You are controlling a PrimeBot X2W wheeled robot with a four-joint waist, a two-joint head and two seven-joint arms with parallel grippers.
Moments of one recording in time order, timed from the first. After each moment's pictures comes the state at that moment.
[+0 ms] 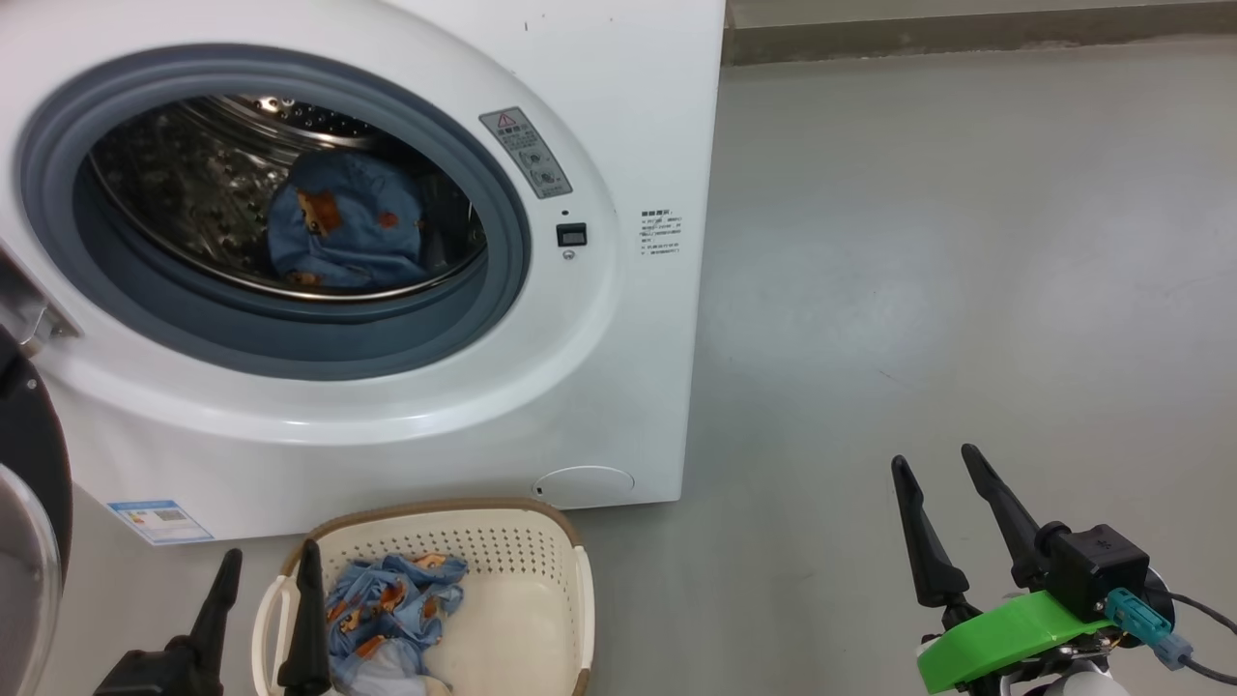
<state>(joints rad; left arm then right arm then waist) 0.04 0.04 0.03 0.15 -0.24 -0.13 -0.26 -0.08 -0.05 0.01 0.18 0.17 0.13 -0.25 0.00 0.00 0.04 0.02</state>
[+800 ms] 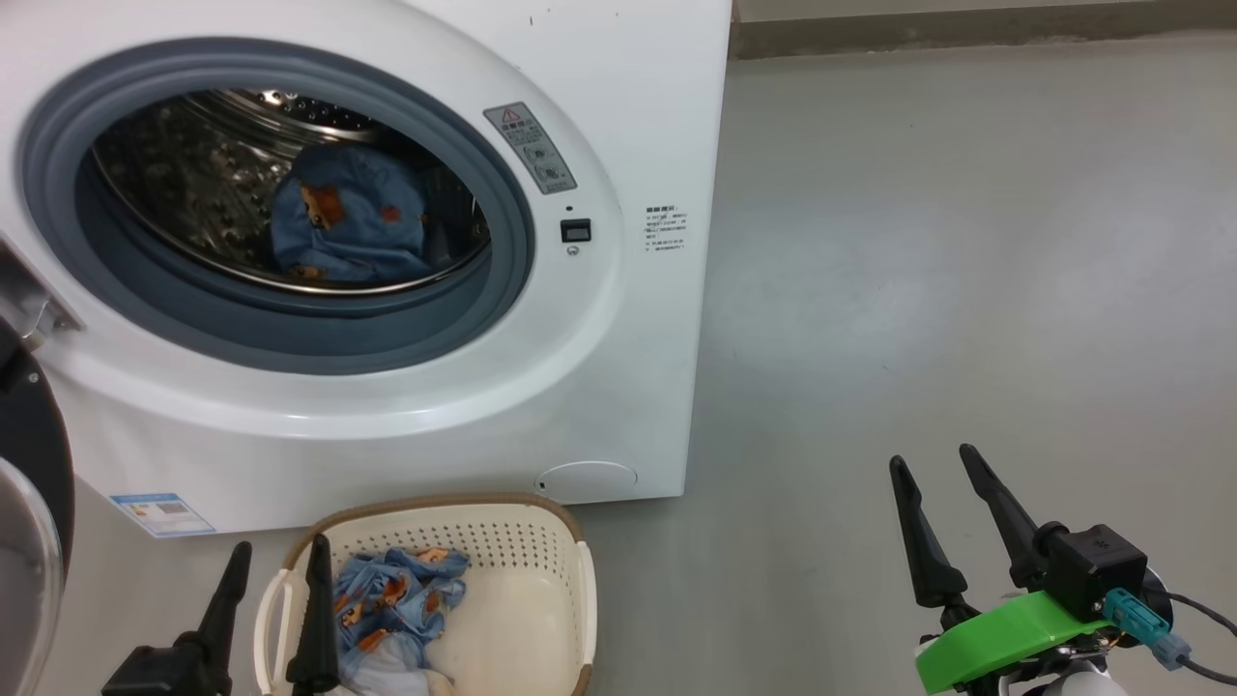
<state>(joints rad) 0.04 0.04 0.02 0.12 -0.24 -0.13 -0.26 -0.08 -0.05 0.01 0.18 0.17 0.13 -0.25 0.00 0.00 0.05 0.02</state>
